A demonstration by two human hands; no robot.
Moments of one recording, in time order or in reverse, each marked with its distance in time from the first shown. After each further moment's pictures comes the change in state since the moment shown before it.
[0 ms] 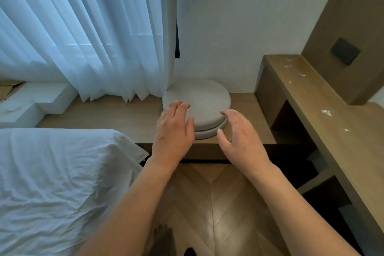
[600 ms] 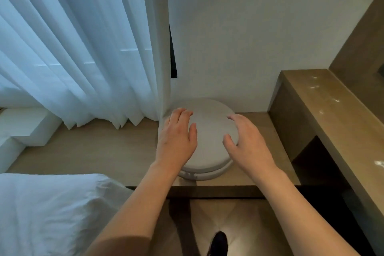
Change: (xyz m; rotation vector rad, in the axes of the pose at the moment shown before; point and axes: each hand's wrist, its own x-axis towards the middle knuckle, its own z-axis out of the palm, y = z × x) left_hand 0.265 -0.094 0.152 0.030 -0.088 -0.019; right_hand 0.299 0.100 0.064 0.058 -0.049 0.107
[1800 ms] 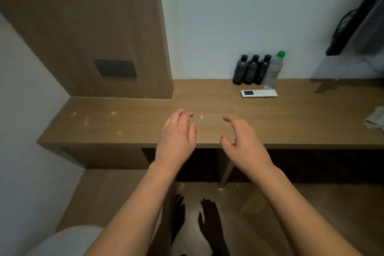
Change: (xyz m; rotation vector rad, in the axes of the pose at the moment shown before) left_hand 0.102 0.346 0.227 -0.581 -0.831 1.151; right_hand -0.079 0.159 -0.151 -0.177 0.828 1.271
